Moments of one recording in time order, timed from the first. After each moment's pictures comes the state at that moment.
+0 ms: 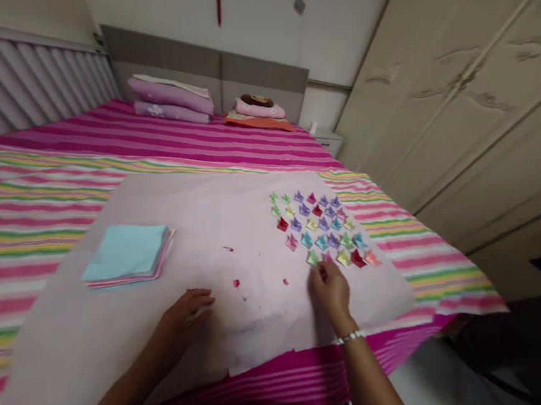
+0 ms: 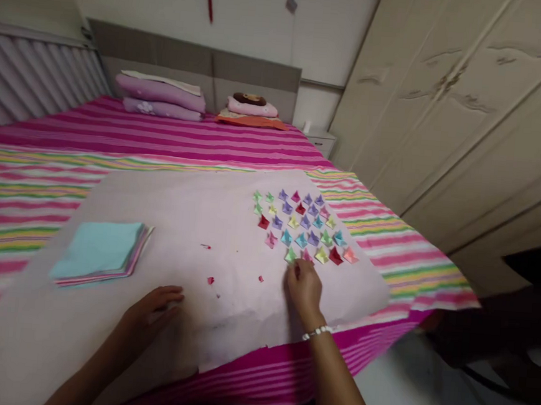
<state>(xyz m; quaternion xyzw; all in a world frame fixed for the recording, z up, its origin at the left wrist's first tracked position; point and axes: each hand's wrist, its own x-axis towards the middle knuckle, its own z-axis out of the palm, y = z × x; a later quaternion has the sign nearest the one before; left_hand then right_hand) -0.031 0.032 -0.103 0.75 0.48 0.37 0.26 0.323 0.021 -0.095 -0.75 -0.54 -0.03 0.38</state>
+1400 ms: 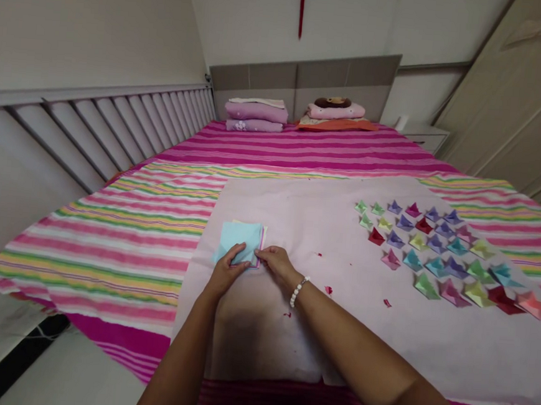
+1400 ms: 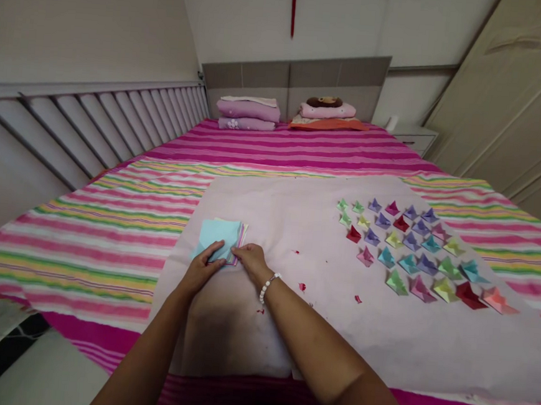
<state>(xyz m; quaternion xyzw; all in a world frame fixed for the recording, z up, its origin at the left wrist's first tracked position) -0.149 0.103 -0.103 0.61 0.56 0.43 0.35 0.016 0.140 -0.093 -0.50 -0.42 0.61 0.45</state>
